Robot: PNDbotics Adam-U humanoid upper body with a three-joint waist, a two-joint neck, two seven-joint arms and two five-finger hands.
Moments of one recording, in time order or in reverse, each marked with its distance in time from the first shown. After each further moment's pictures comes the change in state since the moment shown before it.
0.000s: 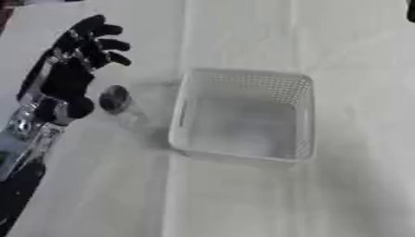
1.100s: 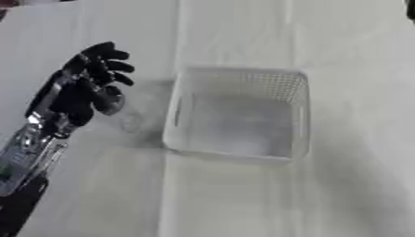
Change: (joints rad) left arm 0.062 -0.019 -0.017 0.003 -0.089 -0.024 0.003; right arm -0.008 0.000 0.000 0.000 -0.007 0.005 0.005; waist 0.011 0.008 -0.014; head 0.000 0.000
